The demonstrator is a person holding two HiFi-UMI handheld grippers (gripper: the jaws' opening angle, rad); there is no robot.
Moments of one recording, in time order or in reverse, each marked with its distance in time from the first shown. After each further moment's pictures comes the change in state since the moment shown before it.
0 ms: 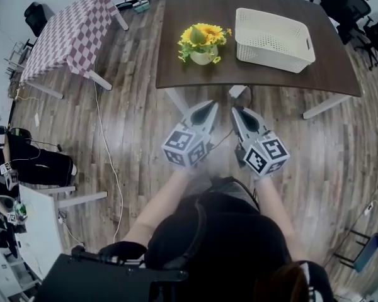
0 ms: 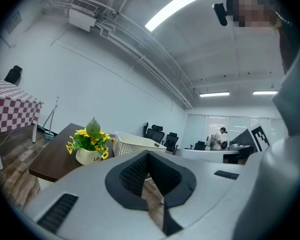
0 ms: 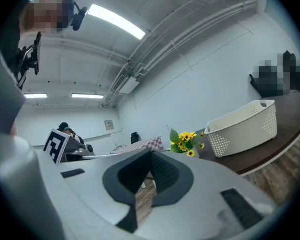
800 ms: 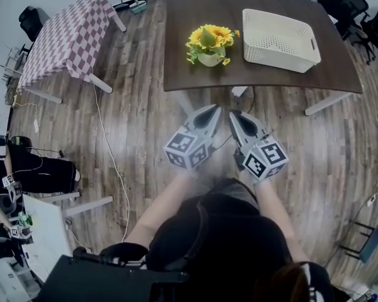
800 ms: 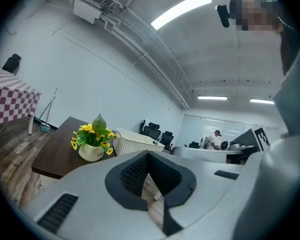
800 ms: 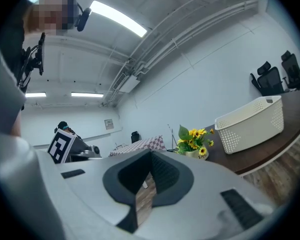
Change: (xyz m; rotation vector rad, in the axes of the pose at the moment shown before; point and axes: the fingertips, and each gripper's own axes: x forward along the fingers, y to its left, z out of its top) left arm -0.022 0.030 0.003 -0.056 0.038 -0.065; right arm 0.033 0.043 -0.010 -0.001 0.008 -0.010
